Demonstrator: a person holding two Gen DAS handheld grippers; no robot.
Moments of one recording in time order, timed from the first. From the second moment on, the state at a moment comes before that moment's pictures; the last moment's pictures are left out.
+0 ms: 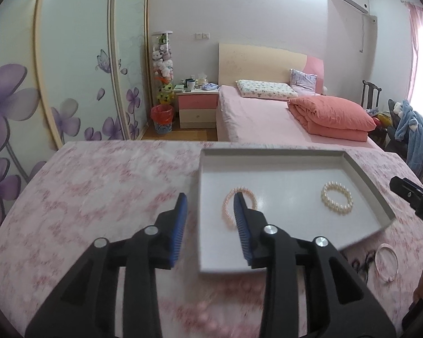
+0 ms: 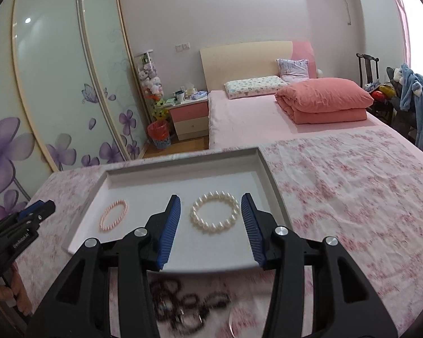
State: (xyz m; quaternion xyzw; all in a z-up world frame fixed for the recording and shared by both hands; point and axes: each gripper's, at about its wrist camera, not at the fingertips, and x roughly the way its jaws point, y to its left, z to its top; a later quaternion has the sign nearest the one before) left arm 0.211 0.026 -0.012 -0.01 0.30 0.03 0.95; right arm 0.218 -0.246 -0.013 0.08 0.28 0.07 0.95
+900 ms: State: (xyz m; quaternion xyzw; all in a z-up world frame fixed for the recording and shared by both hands) left arm 0.148 0.058 -0.054 -0.04 0.36 0.02 0.93; right arm 0.190 -0.260 -0.093 0.00 0.44 0.03 0.90
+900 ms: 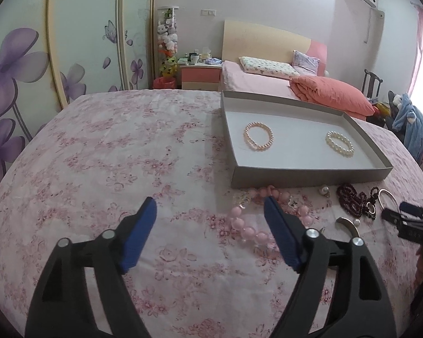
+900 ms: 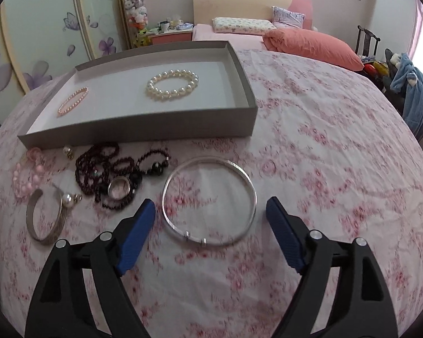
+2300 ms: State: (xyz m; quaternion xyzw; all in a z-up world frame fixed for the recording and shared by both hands) left arm 0.173 0.048 -0.084 0.02 0.43 0.02 0.90; right arm 0.192 -0.263 -0.094 0.00 0.43 0.04 0.90
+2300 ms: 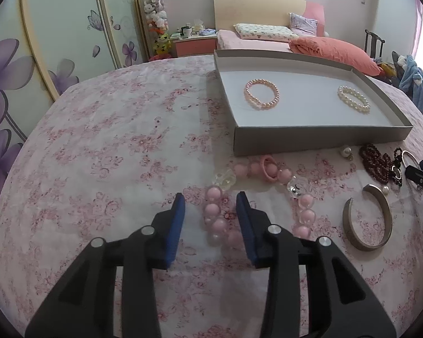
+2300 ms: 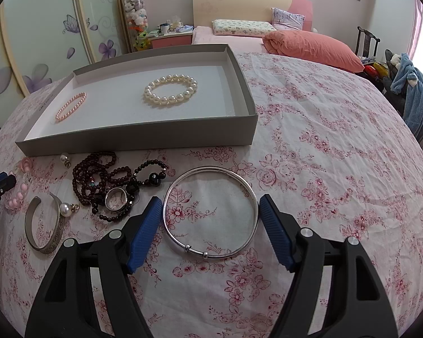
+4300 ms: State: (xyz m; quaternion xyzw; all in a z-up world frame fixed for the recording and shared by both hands) left arm 0.098 -0.003 0.027 -0.03 0.24 -0.04 0.97; right arm 0.093 -0.216 0.016 0.01 0.17 0.08 0.98
